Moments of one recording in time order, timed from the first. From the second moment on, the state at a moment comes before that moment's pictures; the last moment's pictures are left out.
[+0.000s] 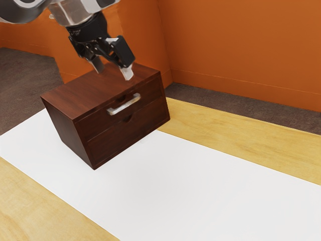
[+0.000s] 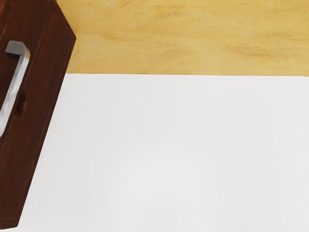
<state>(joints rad) 0.07 0.00 -0.07 -1.22 0.04 1.49 -0.02</state>
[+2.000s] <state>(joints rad) 0.09 0.16 0.08 -1.51 0.25 1.87 0.69</state>
